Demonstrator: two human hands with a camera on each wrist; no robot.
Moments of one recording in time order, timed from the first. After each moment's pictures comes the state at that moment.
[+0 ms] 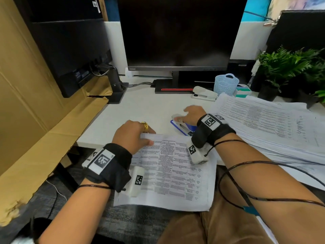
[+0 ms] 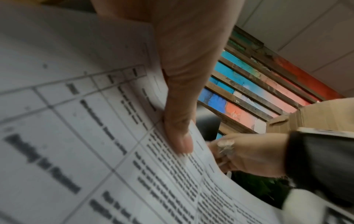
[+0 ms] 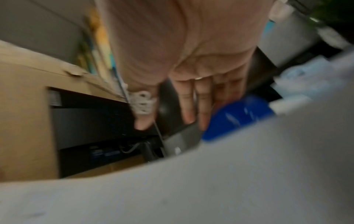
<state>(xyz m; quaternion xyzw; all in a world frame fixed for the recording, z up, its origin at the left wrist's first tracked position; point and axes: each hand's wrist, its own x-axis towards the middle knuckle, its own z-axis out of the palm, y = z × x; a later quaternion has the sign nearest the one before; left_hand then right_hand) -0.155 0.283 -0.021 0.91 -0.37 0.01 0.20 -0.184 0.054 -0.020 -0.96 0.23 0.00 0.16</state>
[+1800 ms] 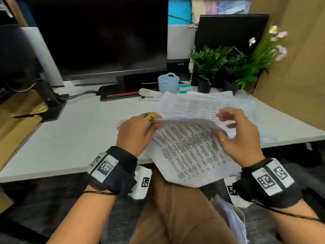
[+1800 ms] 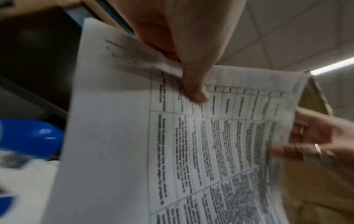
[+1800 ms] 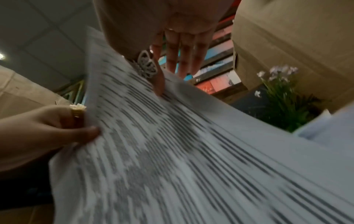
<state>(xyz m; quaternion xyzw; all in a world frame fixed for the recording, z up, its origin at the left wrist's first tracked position) -0.239 0.157 -0.010 0.73 -0.59 0.16 0.32 -0.451 -0.002 -0.027 -0.84 0.24 -0.45 0.17</state>
